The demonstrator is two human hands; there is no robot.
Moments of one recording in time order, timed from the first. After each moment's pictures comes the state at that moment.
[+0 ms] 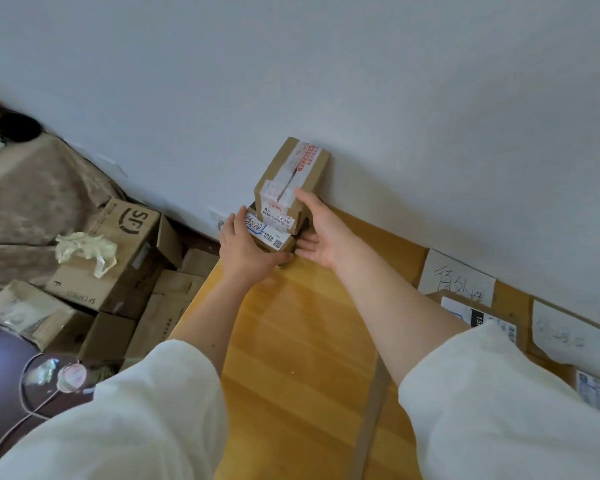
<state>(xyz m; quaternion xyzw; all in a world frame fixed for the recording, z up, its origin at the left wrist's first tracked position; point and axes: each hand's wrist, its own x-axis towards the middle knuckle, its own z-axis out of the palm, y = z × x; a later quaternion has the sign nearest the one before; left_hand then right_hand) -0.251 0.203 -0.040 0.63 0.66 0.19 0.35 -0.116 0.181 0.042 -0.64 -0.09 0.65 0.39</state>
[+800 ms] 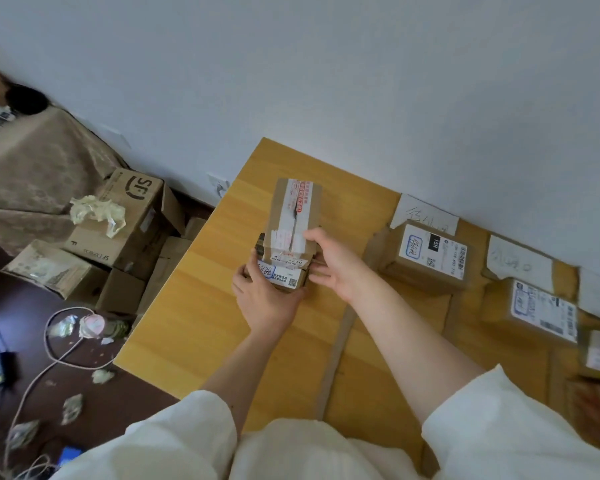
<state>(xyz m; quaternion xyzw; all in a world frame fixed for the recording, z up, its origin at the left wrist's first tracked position) -0.259 -0.022 -0.025 0.57 0.72 0.19 0.33 -0.136 -0.006 0.061 -0.68 -0.12 0.63 0.35</state>
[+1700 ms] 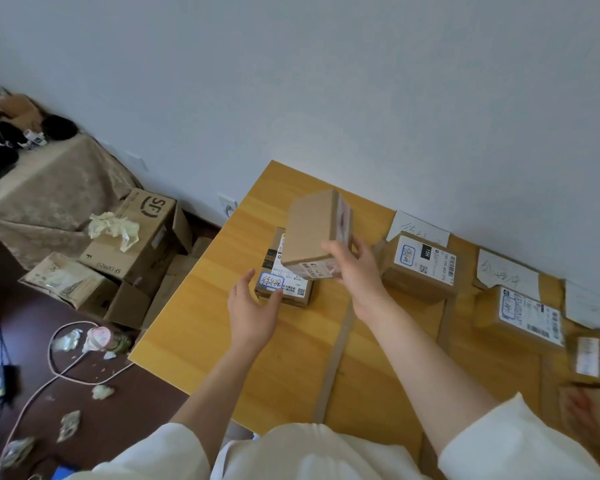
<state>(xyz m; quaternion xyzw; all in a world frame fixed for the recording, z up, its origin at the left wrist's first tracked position) -0.309 -0.048 0.013 0.55 0.67 0.26 0.42 -0.143 -0.057 0.091 -0.70 -0.21 0.50 0.47</state>
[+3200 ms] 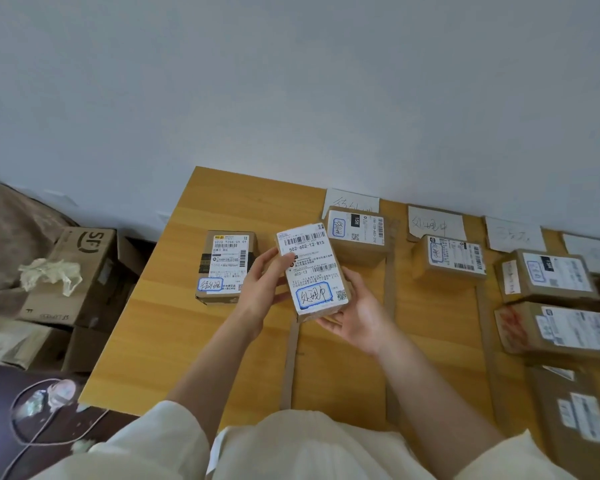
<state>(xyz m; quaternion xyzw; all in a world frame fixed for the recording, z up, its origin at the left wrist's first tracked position) -0.213 -0.070 0.066 0.45 0.46 0.20 0.74 -0.077 -0.180 0.056 -0.54 0.08 0.62 0.56</state>
